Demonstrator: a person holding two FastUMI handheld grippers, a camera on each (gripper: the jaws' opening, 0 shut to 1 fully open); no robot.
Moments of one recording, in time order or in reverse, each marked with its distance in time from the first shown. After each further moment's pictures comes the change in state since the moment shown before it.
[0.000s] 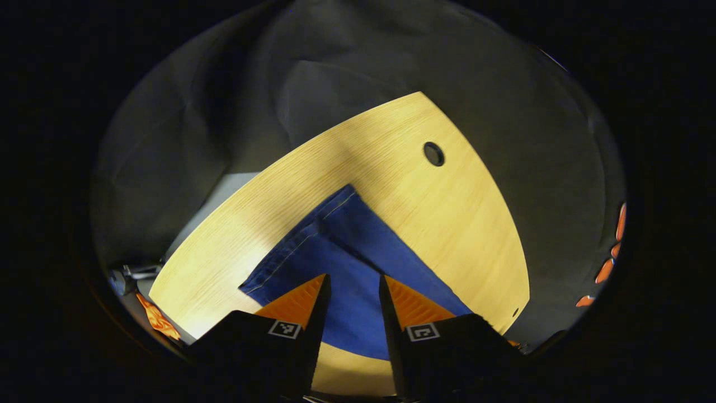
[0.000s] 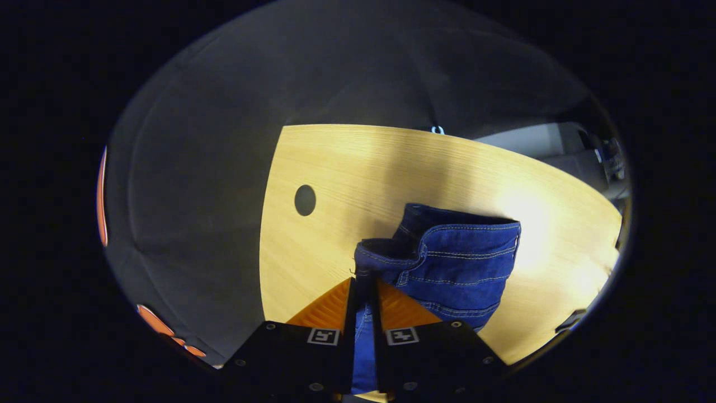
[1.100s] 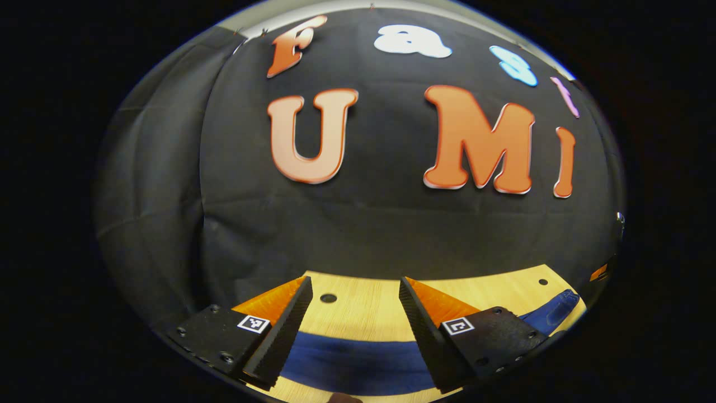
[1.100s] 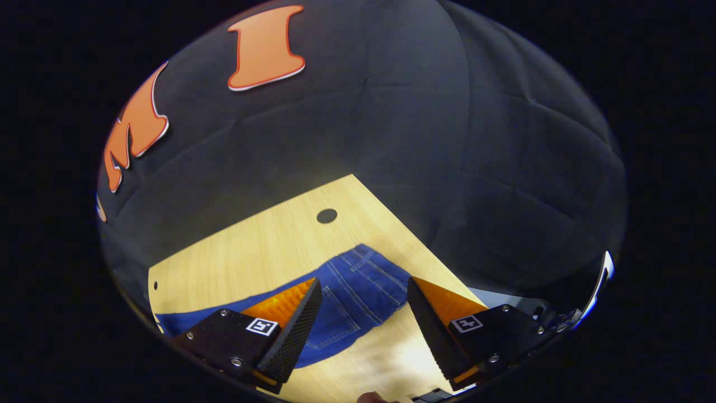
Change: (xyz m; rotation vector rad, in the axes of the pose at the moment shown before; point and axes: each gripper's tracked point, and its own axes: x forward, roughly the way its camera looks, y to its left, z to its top) left arm -0.243 -0.149 -0.063 0.687 -1.069 -0.206; right arm -0.106 -0.042 -0.007 -0.698 -0.453 -0.121
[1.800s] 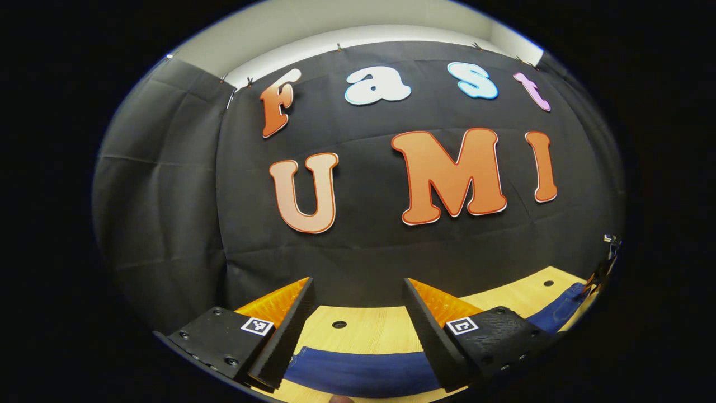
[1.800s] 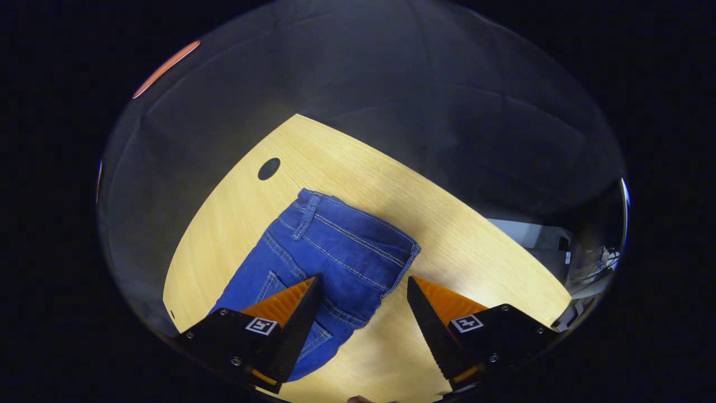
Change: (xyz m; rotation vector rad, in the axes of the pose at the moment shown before) left arm -0.093 -0.039 0.036 0.117 -0.170 0.066; right arm -0.015 0.008 -0.013 0.269 0.301 -0.025
